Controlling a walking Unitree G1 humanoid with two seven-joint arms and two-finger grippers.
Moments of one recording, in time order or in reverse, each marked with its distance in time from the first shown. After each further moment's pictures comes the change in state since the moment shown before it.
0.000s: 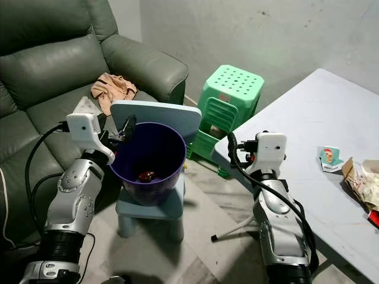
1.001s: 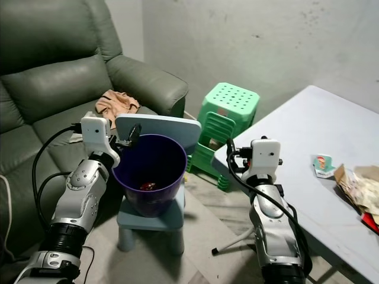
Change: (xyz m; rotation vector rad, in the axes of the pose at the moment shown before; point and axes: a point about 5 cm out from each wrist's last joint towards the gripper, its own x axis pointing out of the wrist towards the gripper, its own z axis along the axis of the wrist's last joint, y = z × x) left arm 0.021 -0.007 -0.006 0.104 0.052 -0.050; right arm 0.003 0.002 -0.011 -0.039 0.004 -0.025
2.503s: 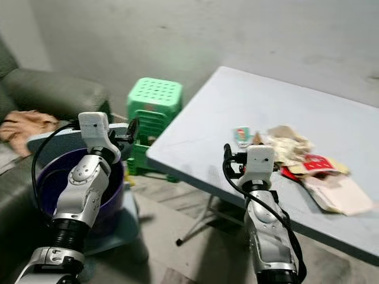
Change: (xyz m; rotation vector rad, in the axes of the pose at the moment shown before) left arm -0.001 -0.001 -0.002 -0.057 0.036 0.065; right arm -0.010 0.006 -0.014 0.001 0.057 -0.030
